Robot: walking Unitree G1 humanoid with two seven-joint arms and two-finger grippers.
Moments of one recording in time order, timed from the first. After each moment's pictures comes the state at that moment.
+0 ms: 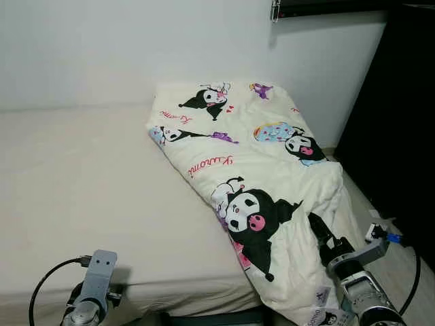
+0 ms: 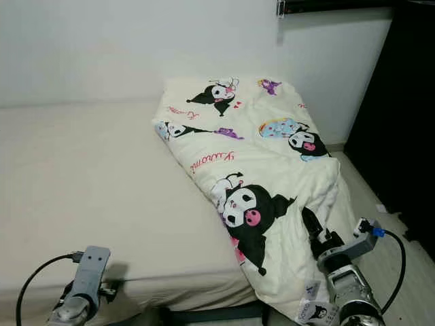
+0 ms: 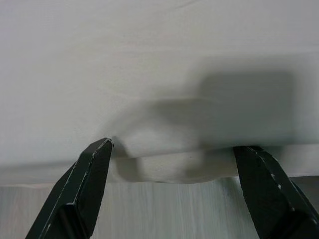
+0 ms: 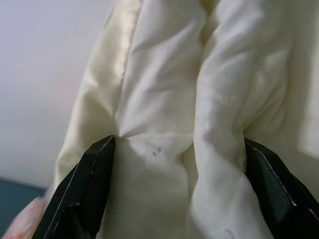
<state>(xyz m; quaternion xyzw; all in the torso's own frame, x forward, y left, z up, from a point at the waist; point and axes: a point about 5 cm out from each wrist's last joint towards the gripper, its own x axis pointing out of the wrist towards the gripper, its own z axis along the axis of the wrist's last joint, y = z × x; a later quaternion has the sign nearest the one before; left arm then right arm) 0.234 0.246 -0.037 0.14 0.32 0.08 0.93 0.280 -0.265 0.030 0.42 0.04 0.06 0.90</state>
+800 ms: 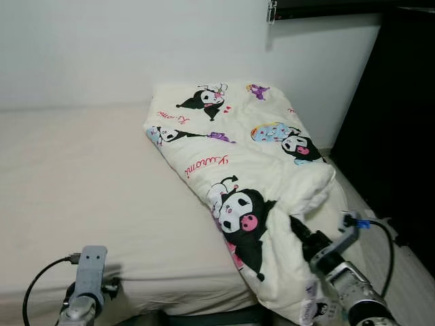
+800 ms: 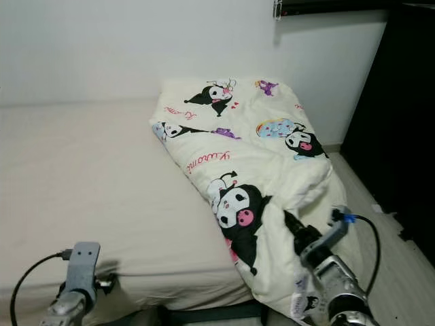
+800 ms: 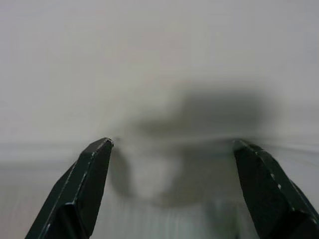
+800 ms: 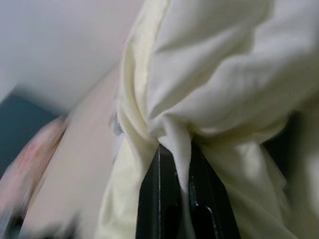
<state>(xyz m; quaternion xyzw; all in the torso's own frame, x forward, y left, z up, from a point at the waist) 0.265 0.264 -0.007 0.06 0.26 0.15 0.95 0.298 -0.209 0.042 0.33 0.10 0.24 0.91</state>
